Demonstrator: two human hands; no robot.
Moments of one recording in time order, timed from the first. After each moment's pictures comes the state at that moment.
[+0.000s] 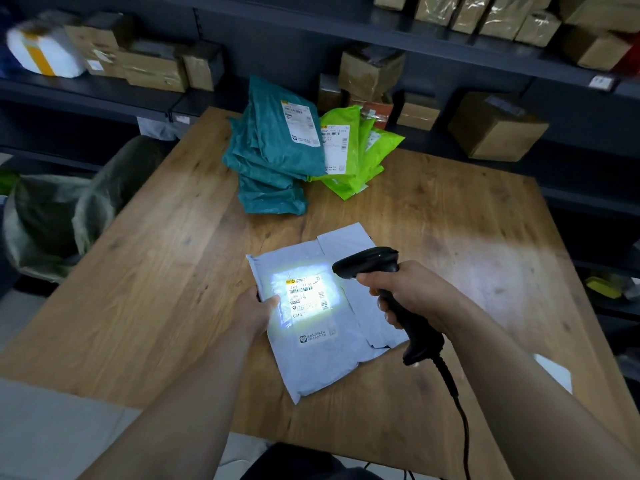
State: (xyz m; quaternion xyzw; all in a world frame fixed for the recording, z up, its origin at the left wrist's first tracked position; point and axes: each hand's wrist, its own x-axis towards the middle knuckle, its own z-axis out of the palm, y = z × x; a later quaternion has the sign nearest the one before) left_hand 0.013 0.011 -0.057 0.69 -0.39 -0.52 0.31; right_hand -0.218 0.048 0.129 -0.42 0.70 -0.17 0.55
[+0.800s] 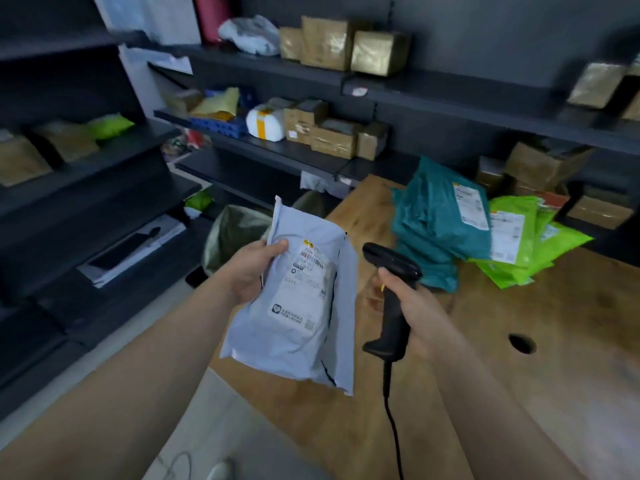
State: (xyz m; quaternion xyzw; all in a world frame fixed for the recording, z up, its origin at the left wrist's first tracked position) left_hand 0.262 -0.012 0.110 0.59 -0.26 -0.57 0.50; right_hand 0.003 -0.026 0.099 -0.37 0.51 -0.36 0.68
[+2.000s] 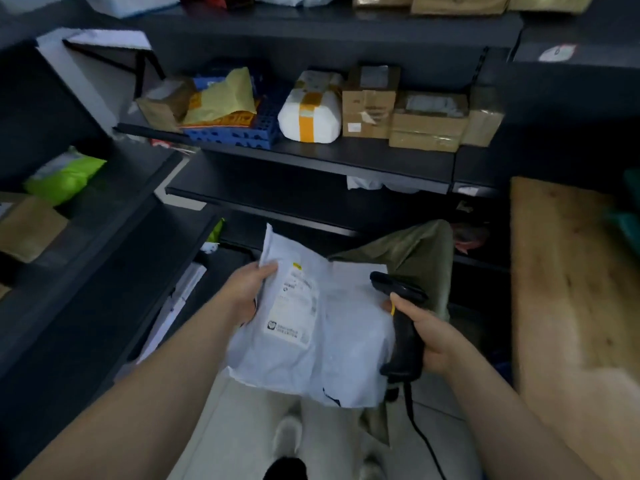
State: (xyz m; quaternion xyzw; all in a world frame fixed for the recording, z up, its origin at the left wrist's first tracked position) left_hand 0.746 -0.307 0.018 0.68 -0.23 -0.59 0.37; right_hand 0.459 -0.279 -0.023 -0.17 0.58 -0.31 0.74
